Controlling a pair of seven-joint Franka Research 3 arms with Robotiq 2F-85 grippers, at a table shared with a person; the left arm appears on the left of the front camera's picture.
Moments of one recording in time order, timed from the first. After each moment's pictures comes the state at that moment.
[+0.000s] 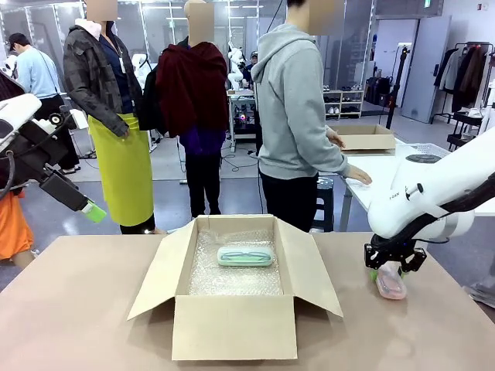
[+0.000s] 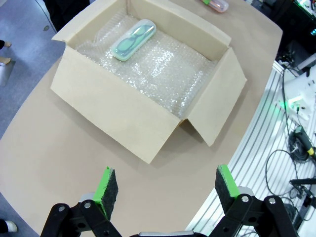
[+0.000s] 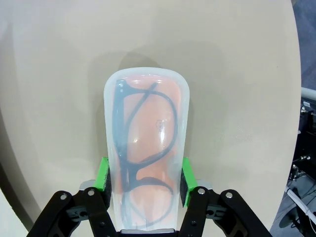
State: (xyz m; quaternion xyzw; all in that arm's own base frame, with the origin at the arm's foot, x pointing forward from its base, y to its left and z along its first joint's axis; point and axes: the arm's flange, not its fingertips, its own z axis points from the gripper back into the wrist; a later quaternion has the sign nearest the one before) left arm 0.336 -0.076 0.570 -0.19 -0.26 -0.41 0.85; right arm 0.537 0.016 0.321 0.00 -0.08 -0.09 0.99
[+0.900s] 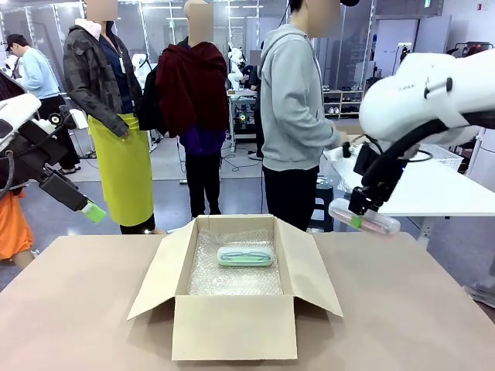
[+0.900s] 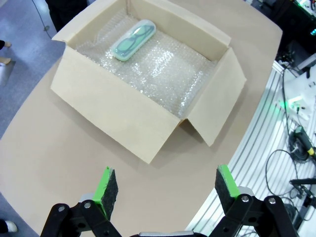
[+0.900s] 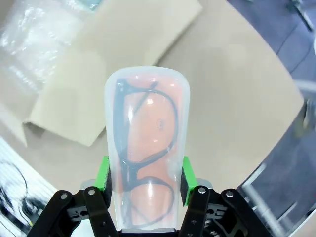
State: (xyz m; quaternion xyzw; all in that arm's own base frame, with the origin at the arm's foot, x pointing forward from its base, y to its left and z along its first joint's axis) left arm 0.336 -0.076 0.570 -0.19 -0.26 -0.41 0.85; right arm 0.497 0.107 0.515 0.04 -0.08 0.34 0.94
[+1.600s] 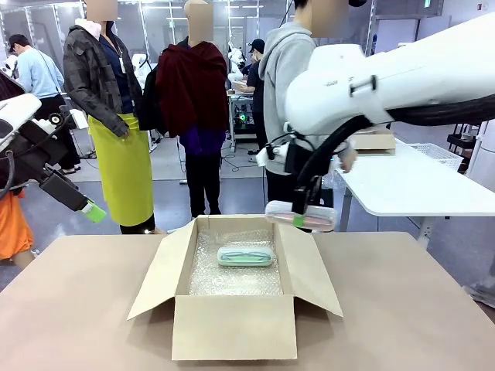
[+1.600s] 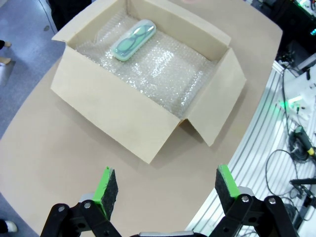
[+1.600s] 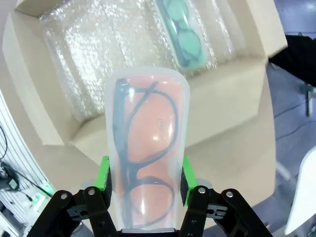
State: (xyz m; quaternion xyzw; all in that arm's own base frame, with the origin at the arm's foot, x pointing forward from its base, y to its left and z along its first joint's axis) left arm 0.336 -0.076 0.570 -0.19 -0.26 -0.41 0.85; right arm 0.503 0.272 0.517 0.01 -0.05 0.55 0.83
